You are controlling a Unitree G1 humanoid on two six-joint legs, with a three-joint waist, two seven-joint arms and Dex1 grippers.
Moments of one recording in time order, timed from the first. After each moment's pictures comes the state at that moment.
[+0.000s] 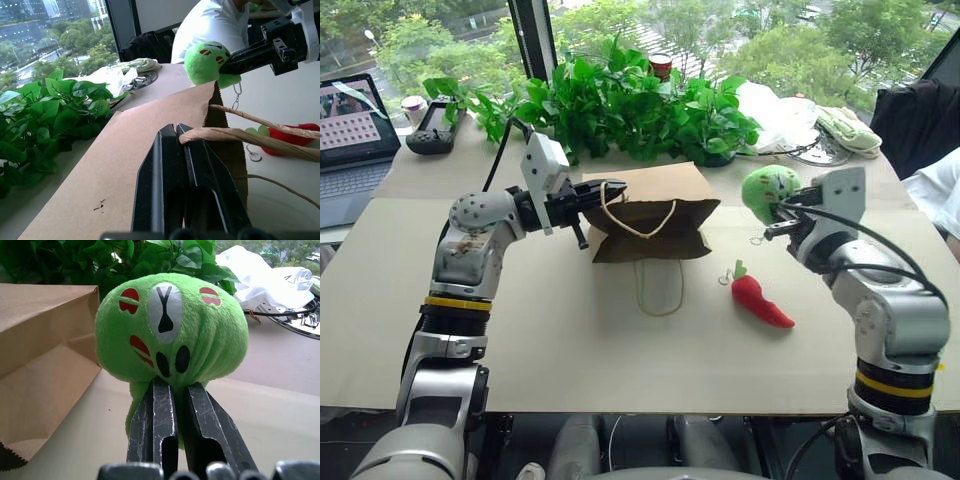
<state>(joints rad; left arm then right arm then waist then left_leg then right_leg) -0.71 0.49 0.00 0.17 -0.38 0.23 -1.05 -0.42 -0.49 -0.29 -0.54 0.39 1.12 0.28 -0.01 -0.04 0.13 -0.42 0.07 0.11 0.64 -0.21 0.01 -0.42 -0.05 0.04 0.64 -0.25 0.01</state>
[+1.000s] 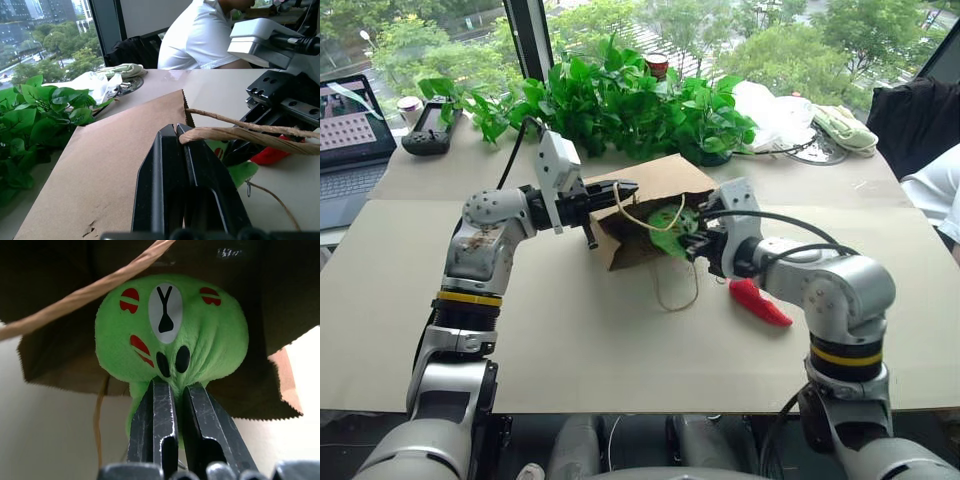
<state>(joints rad) -0.74 0.46 -0.02 0.19 -0.38 0.24 -1.07 -0.66 -0.26 -0.03 -0.34 0.49 1.35 0.16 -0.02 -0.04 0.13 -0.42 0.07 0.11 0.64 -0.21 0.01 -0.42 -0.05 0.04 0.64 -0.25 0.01</state>
